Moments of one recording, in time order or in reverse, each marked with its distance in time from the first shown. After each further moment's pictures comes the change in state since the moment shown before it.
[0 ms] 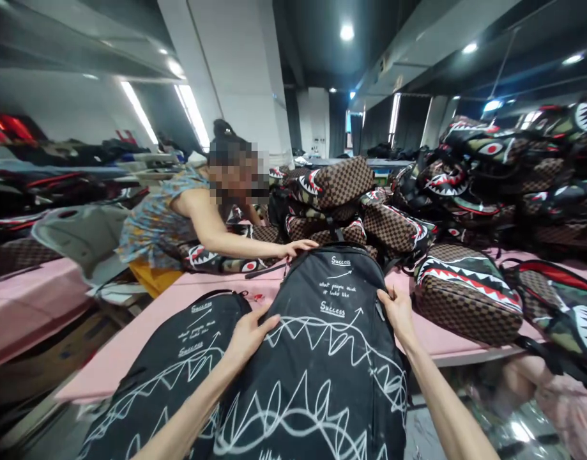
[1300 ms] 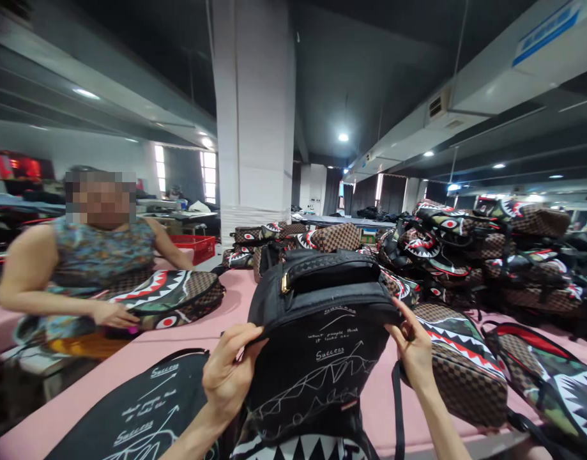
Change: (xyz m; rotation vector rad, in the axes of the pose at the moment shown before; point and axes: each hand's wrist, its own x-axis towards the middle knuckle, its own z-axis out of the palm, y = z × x) left_hand -0.031 0.097 -0.002 0.041 0.639 1.275; right_hand -0.008 -0.097 -0.070 -0.030 0.218 -0.639
